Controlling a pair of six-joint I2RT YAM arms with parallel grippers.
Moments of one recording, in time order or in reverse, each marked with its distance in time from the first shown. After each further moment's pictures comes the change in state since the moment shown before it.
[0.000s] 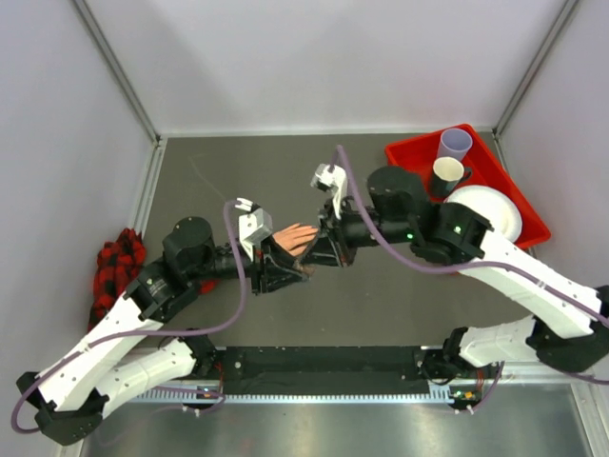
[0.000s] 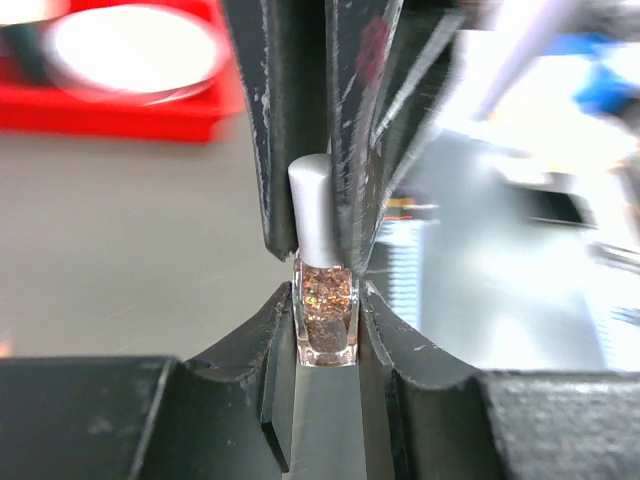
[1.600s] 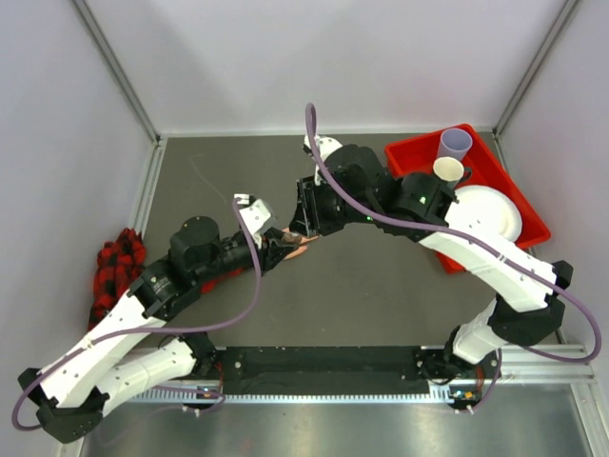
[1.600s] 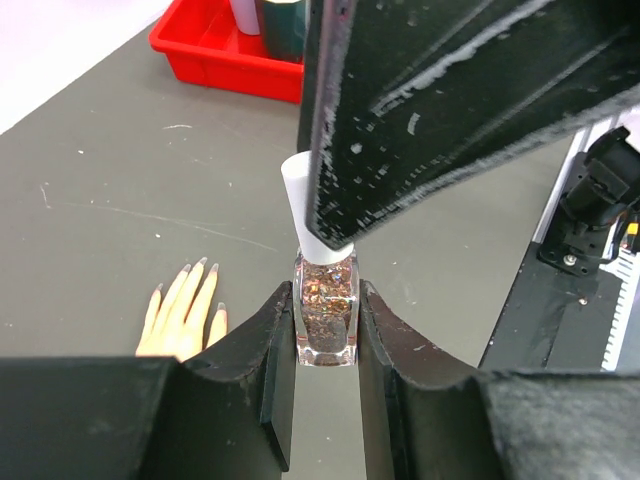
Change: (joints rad) left arm -0.006 0.010 -0.014 -0.023 -0.385 0.169; right arm 0.023 0.256 0.369 -0.293 0.407 0.264
